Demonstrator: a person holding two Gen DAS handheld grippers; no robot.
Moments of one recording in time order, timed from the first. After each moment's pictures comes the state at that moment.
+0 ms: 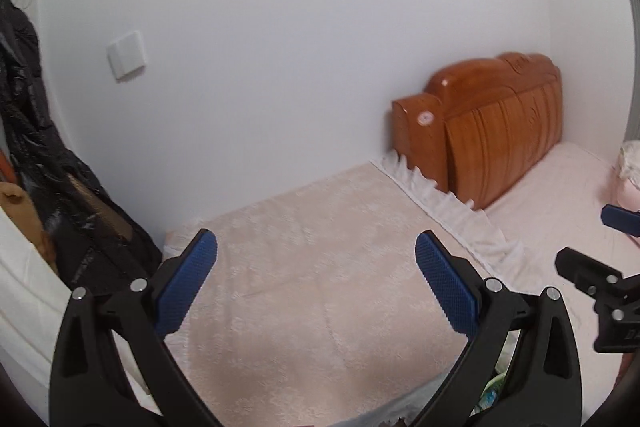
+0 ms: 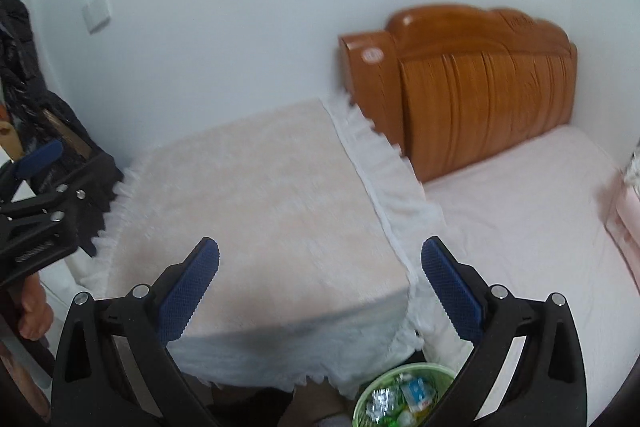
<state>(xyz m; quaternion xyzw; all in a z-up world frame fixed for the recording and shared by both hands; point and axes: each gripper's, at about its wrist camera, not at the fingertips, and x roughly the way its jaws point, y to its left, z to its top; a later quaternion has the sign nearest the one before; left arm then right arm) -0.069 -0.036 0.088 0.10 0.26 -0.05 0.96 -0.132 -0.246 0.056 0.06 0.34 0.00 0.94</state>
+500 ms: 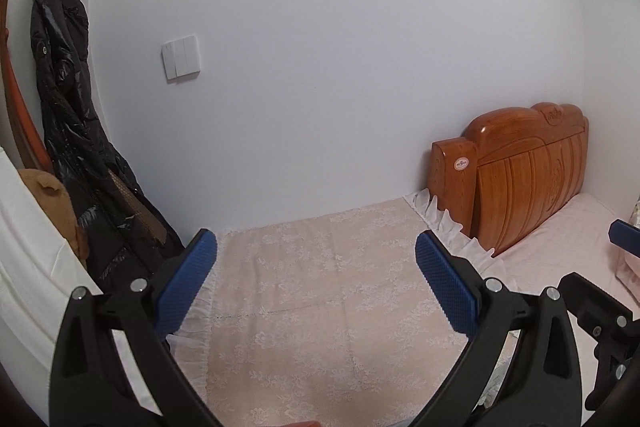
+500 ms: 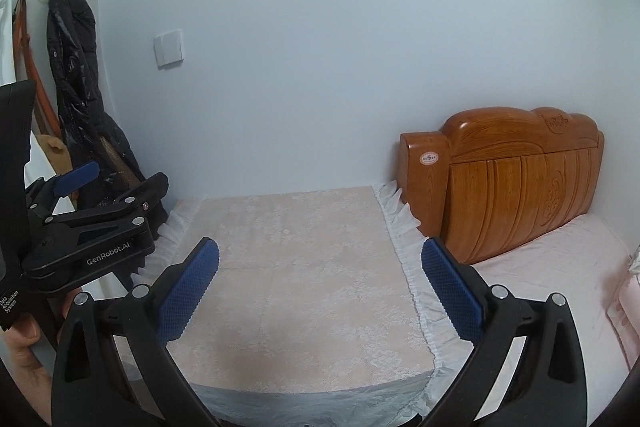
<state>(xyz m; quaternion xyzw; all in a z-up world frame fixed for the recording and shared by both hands) -0.071 0.003 0.124 0.05 0.24 -0.01 0.97 -0.111 -0.179 0.119 0.02 0.30 0.04 0.95</state>
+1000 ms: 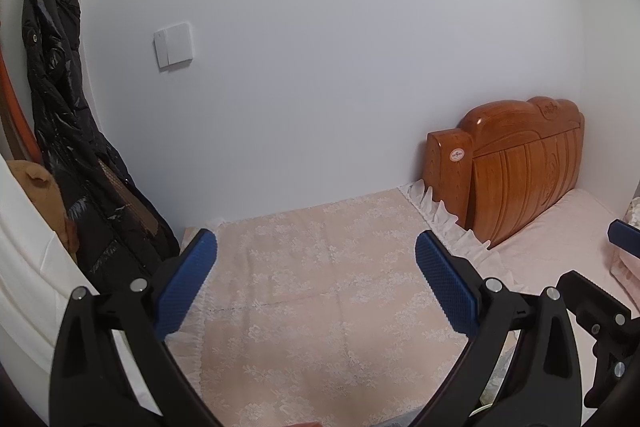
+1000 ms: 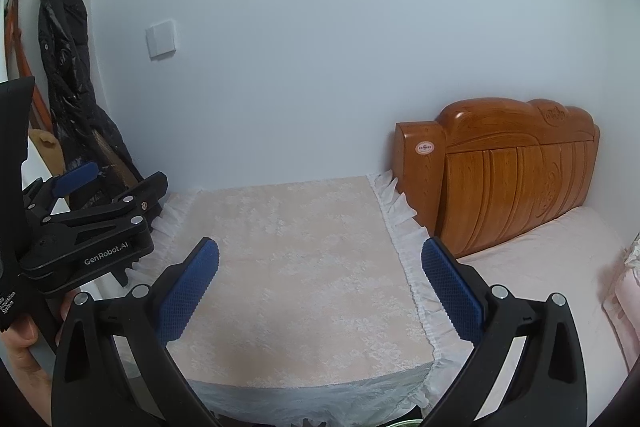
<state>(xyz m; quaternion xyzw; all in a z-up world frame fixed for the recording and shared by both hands) -0.063 0.008 0.115 0.04 0.26 -0.02 0.97 -0.108 -0.171 0.115 0.02 0.32 0.03 0.95</state>
